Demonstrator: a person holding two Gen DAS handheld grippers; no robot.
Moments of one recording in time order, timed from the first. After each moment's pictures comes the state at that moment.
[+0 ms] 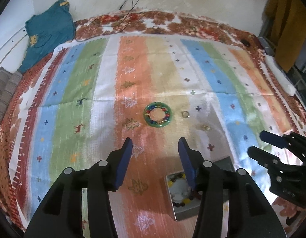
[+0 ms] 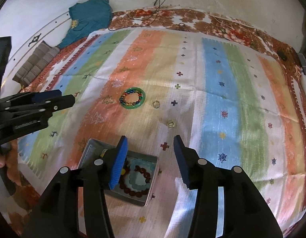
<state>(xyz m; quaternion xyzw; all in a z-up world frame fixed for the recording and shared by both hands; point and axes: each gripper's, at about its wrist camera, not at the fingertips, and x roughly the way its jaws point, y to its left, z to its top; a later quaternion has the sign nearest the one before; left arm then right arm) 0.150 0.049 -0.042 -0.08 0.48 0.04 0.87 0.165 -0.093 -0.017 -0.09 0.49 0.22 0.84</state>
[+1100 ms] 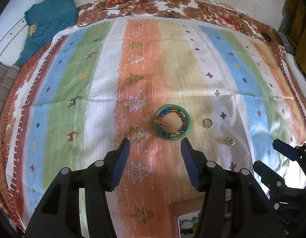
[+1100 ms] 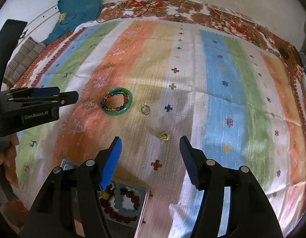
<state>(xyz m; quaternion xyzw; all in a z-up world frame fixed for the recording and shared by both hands) 0.221 0.064 -0.088 -0.08 0.53 0.07 0.84 0.214 -0.072 -0.058 -0.11 0.51 0.19 0.83</state>
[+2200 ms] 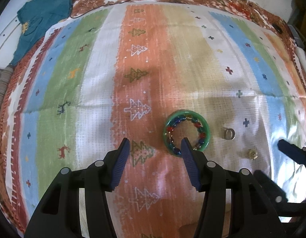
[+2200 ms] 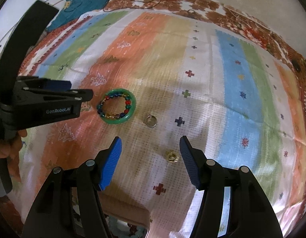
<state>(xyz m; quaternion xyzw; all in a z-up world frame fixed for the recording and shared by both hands) 0.271 0.077 -0.129 -0.06 0.57 0.08 0.82 0.248 -0.039 -0.089 -0.15 0.52 0.22 0.81</state>
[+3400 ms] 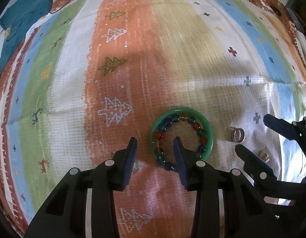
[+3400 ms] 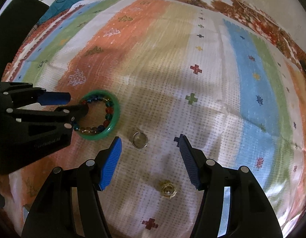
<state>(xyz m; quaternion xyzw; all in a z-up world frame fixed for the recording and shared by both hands) 0.306 0.065 -0.175 -0.04 0.62 0.05 0.79 0.296 -0.026 -0.134 -0.16 0.54 0.21 0.80</state>
